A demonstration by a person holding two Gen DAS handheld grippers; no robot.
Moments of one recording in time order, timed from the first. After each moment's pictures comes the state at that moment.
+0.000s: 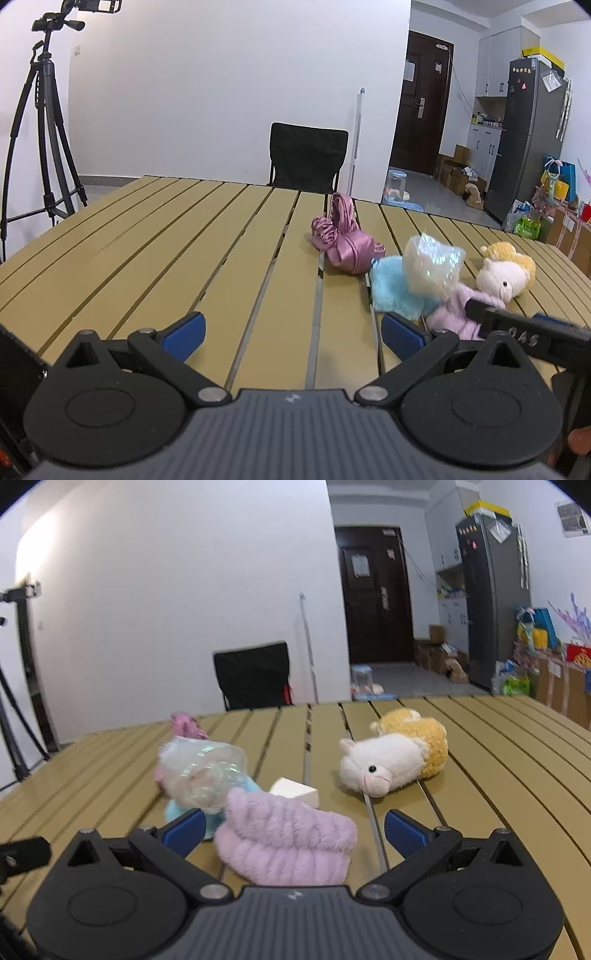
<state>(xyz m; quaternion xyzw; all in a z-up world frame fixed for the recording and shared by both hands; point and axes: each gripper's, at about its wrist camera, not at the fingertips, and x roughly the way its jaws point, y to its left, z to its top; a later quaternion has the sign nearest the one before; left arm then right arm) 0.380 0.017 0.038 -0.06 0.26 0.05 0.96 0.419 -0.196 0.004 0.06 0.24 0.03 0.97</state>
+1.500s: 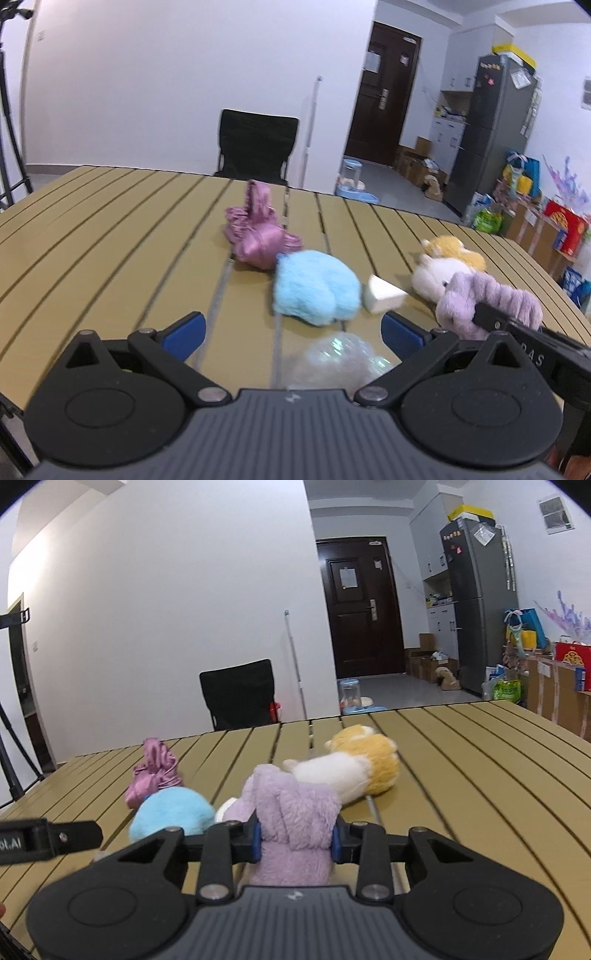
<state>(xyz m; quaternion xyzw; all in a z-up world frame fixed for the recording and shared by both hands) 0.408 -0.048 0.032 -0.07 0.28 -0.03 0.96 0.404 -0.255 0.008 0.08 0.20 0.03 0.98</state>
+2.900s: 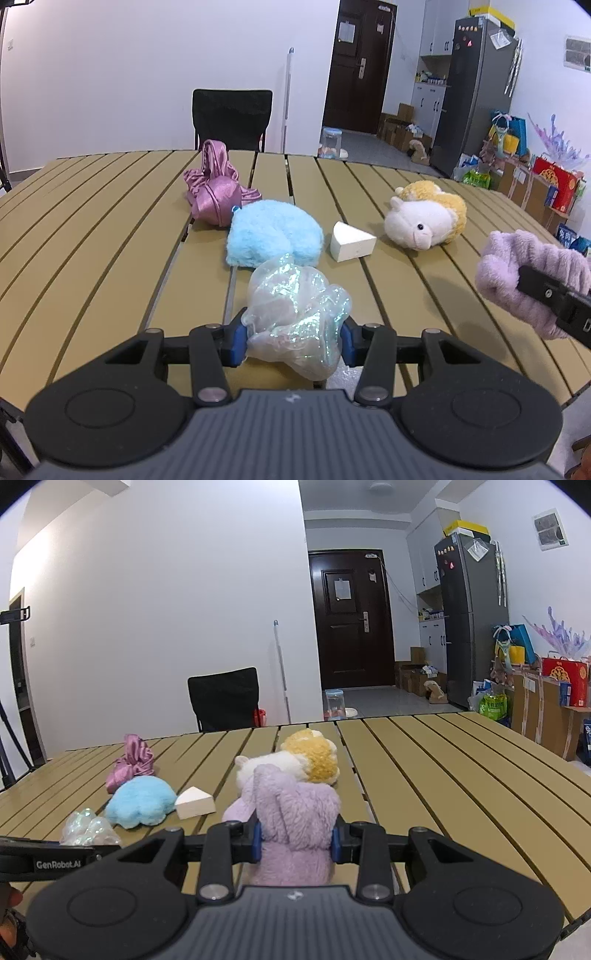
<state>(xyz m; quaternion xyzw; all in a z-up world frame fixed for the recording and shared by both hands) 0.406 -0.082 0.006 -0.03 0.31 -0.05 0.95 0.366 -0.294 0.007 0.06 0.19 0.01 0.98</state>
